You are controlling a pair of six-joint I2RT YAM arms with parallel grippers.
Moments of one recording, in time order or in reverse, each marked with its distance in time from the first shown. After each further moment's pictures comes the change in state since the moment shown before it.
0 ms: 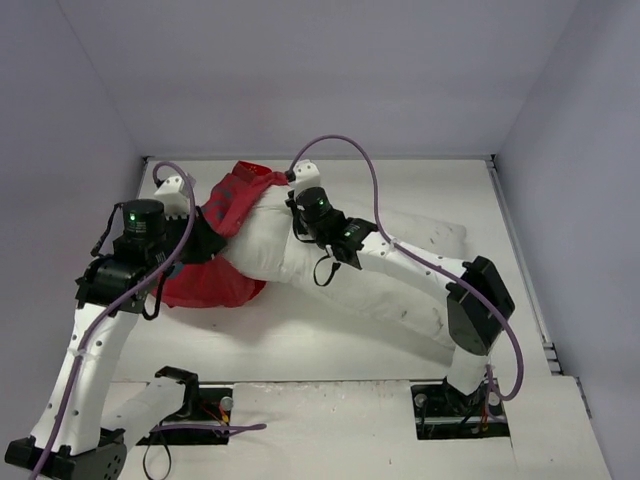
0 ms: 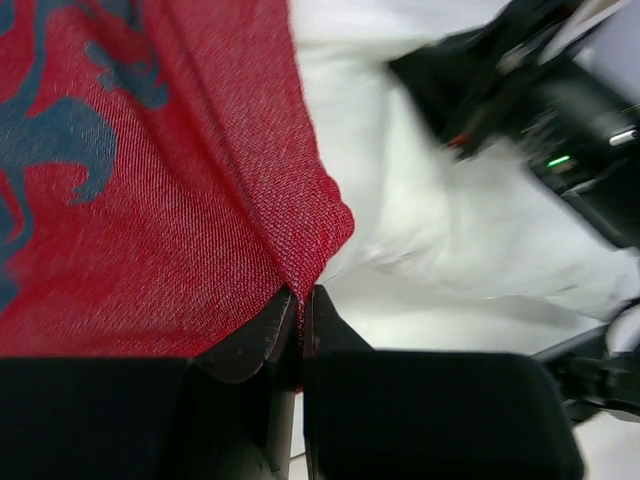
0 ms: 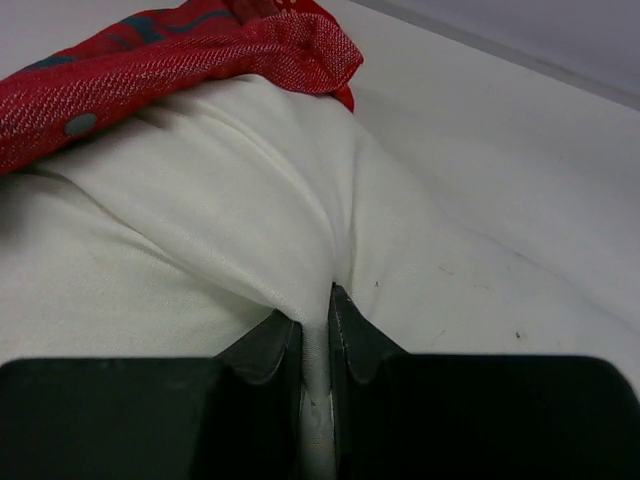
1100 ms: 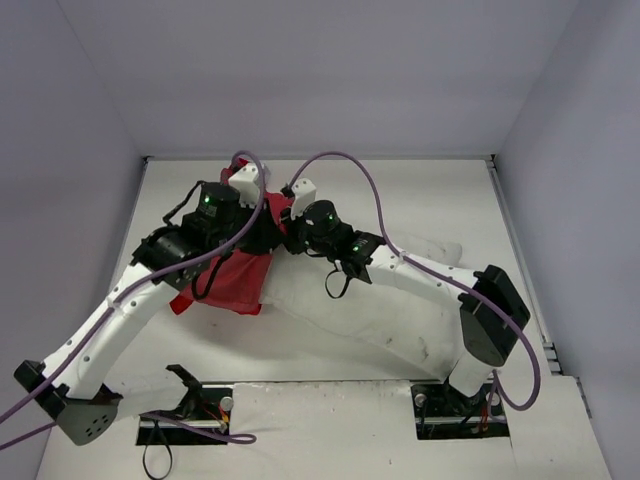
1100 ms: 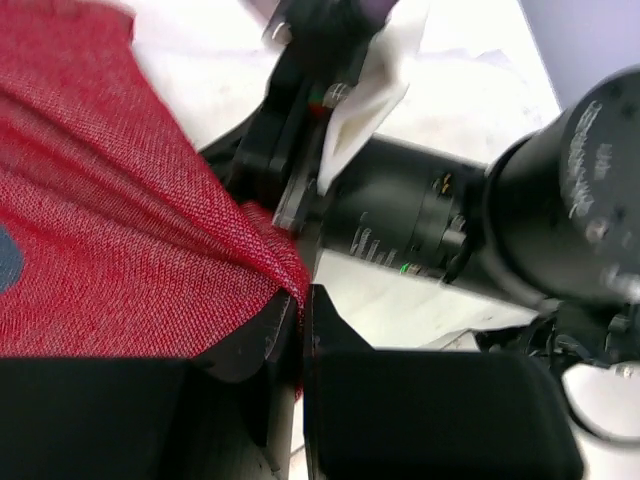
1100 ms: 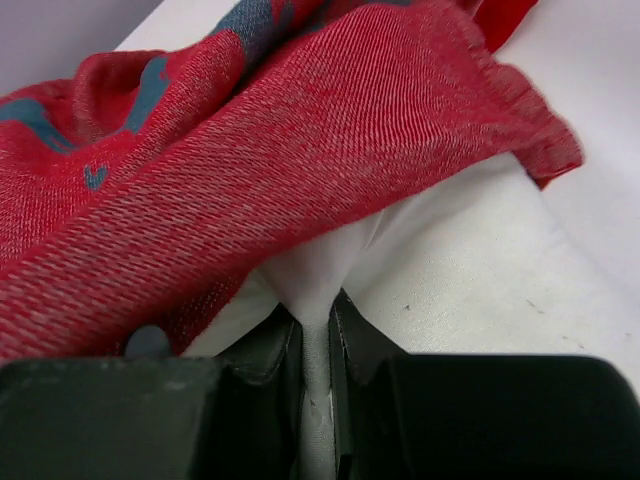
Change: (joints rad) left arm -0.394 0.267 0.187 0.101 -0.118 -0.085; right arm 0.040 -0.097 -0.161 0.123 -0.328 0.106
